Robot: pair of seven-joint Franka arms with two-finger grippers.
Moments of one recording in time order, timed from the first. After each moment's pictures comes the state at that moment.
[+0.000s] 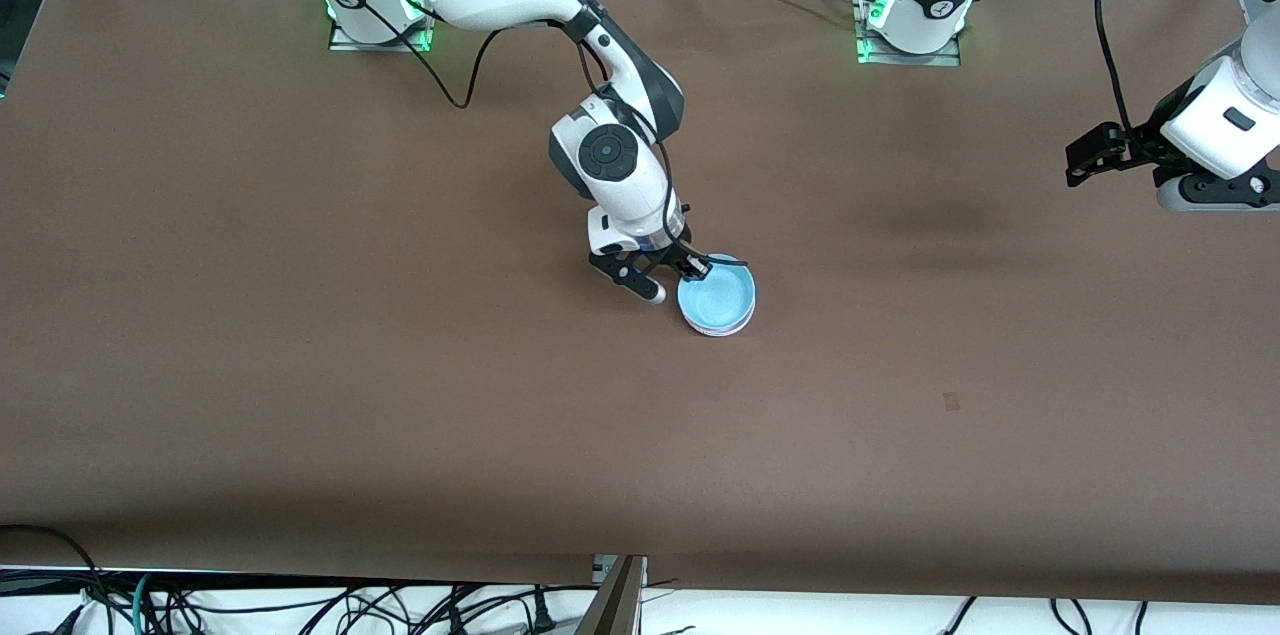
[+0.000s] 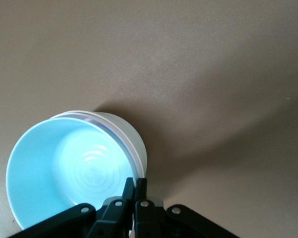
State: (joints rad) left arm 0.13 -0.01 -0.15 -1.70 0.05 1.63 -0.03; right arm 0.81 0.88 -0.01 -1.34 0.23 2.49 1.27
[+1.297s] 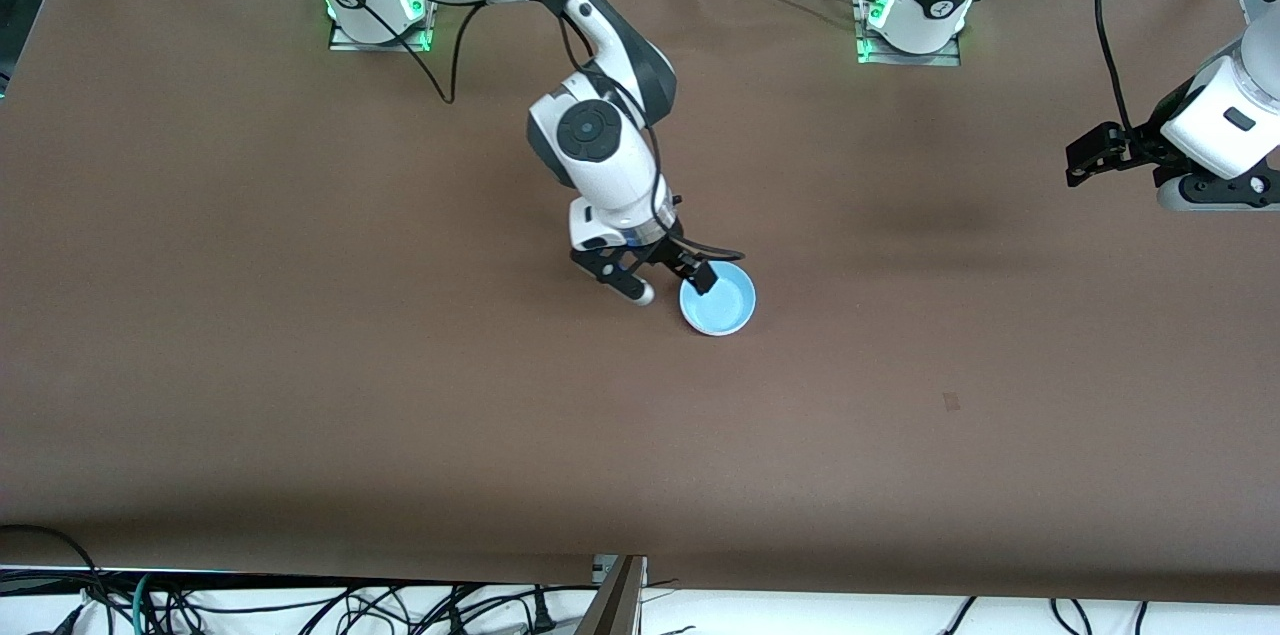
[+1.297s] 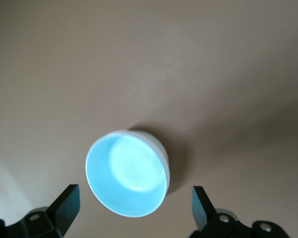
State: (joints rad) left arm 0.13 -0.01 -0.15 -1.70 0.05 1.63 -0.03; right arm 0.80 0.74 -0.09 -1.30 0.23 2.33 1.27
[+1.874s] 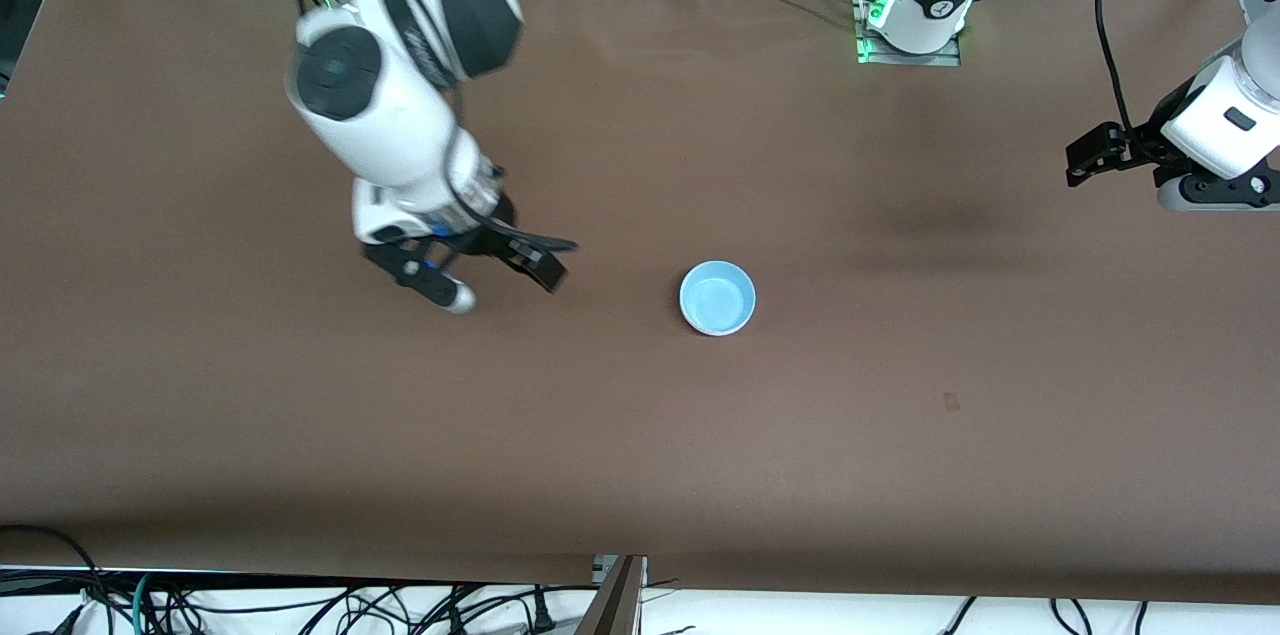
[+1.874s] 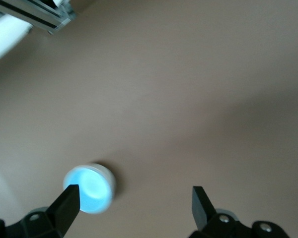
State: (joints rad) left arm 0.13 -0.01 -0.15 -1.70 0.05 1.63 -0.03; right arm 0.67 0.44 -0.23 -1.29 0.23 1.82 0.90
